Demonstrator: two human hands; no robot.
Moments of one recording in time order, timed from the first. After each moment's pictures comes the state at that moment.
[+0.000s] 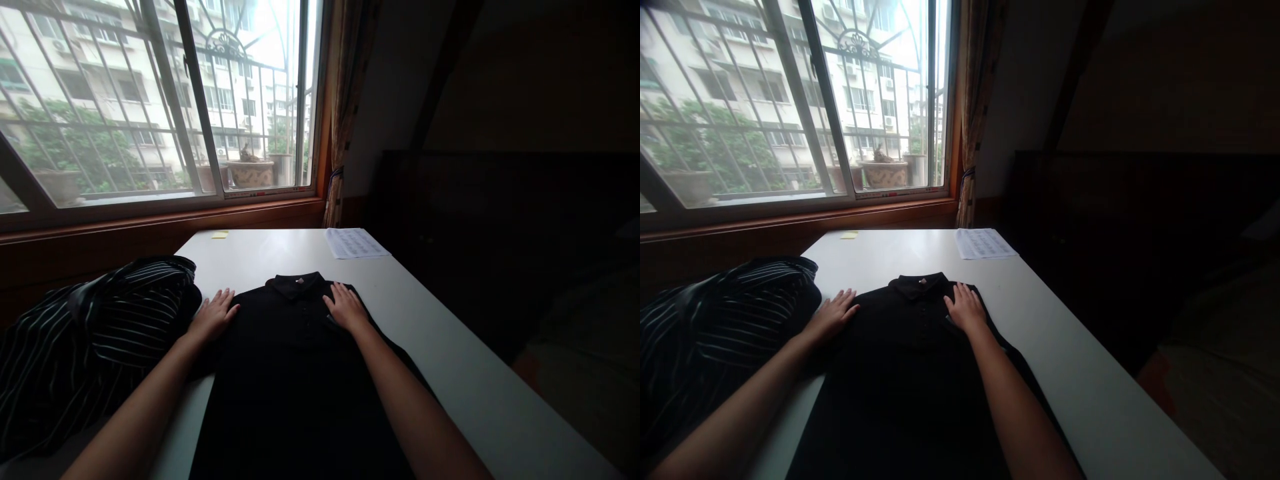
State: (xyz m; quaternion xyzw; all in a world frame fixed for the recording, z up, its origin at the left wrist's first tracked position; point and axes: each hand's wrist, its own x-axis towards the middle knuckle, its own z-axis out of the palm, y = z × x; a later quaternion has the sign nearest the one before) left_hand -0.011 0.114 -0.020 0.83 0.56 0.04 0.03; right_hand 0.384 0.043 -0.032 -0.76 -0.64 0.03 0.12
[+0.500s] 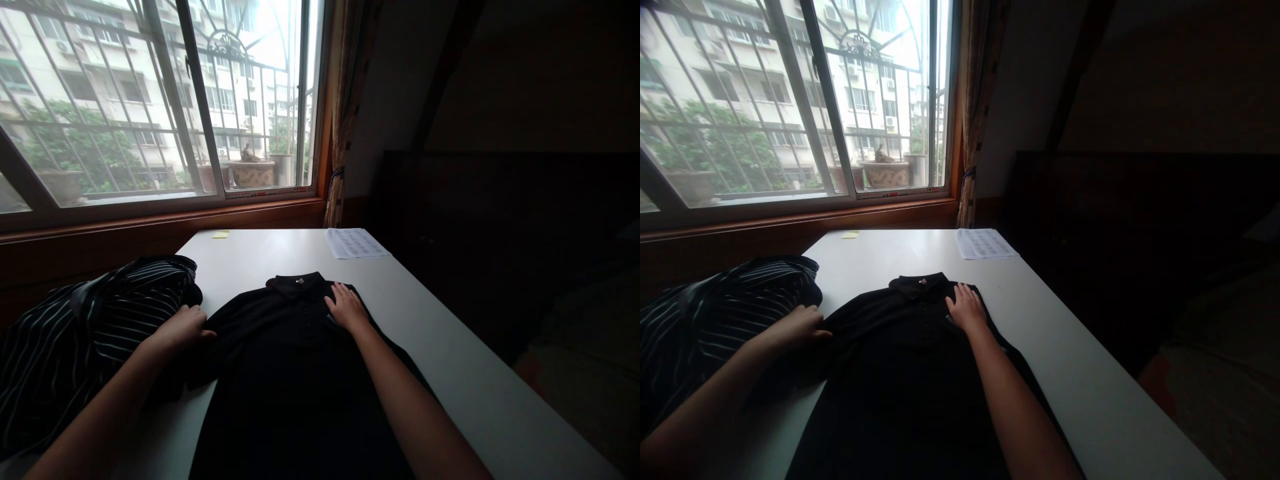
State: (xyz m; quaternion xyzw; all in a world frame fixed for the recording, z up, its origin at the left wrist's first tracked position) left_hand -0.067 0.087 0.028 0.84 0.54 -0.01 0.04; right_hand 0.384 0.042 -0.031 -0.76 -0.63 0.03 0.13
